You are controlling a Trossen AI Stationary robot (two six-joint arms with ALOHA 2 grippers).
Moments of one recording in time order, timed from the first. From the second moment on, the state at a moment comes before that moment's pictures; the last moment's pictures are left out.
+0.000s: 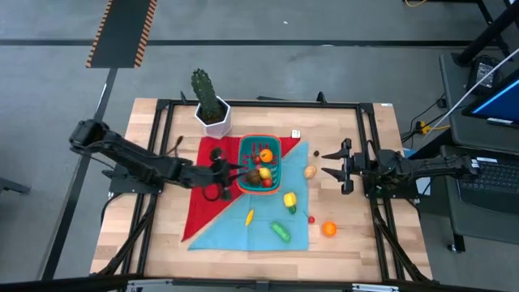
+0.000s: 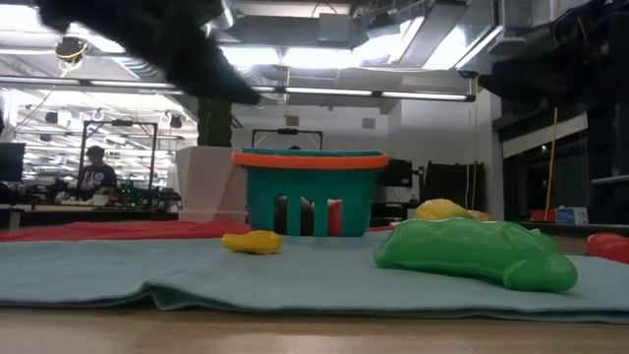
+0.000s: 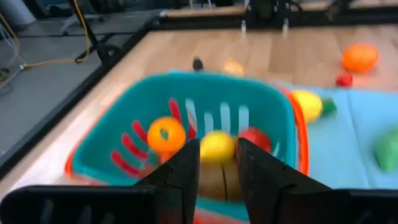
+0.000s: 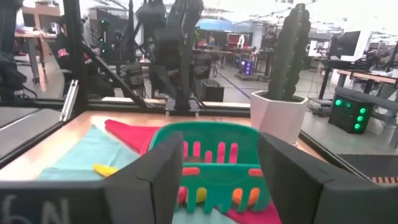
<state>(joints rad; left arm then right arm) -0.26 1.25 0.59 0.20 -0.58 -0.13 0.05 0.26 0.01 0.34 0.12 -0.08</state>
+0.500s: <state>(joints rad) -0.30 0.85 0.13 0.50 -0.45 -0.12 0.05 0.50 0.36 -0.11 0.29 -0.01</state>
